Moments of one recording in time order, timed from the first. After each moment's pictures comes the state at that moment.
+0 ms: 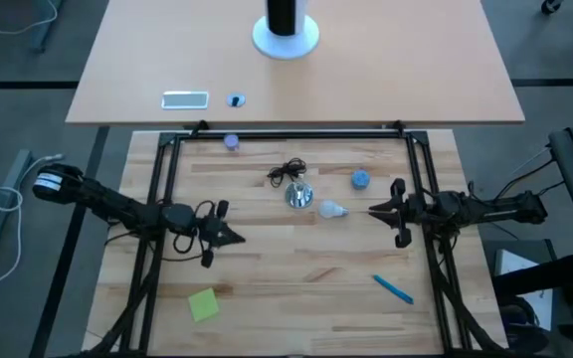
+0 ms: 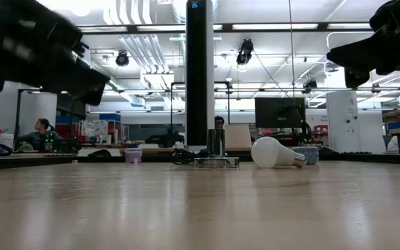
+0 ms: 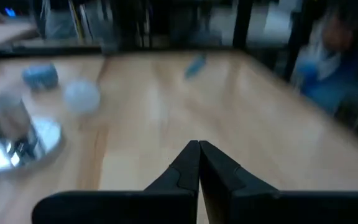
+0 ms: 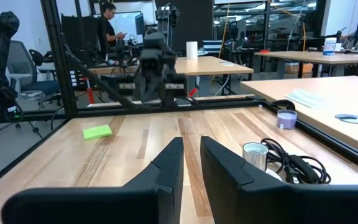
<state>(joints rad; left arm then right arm) -0.17 1.04 0.10 0.80 0.03 -0.08 0.12 0.05 0.01 0.09 0.16 0.03</state>
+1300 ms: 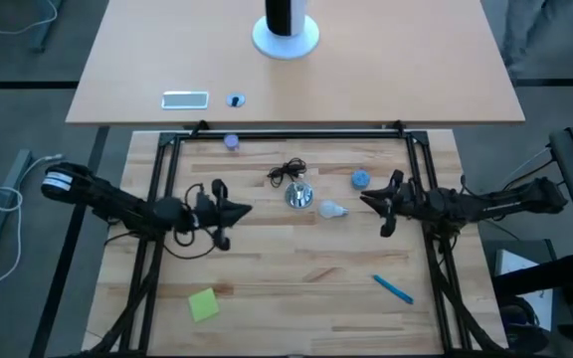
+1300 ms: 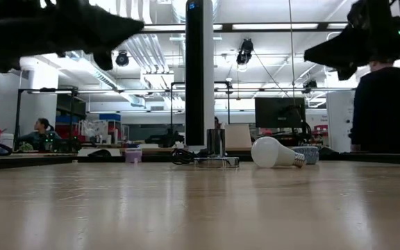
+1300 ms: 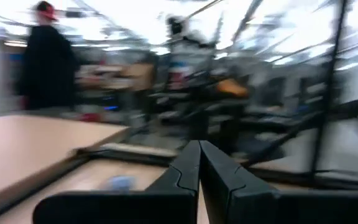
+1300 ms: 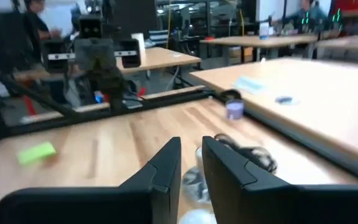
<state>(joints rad) -0.17 1.18 0.22 1.21 -0.37 -0.01 0.12 0.45 0.14 0.30 0.40 0.05</state>
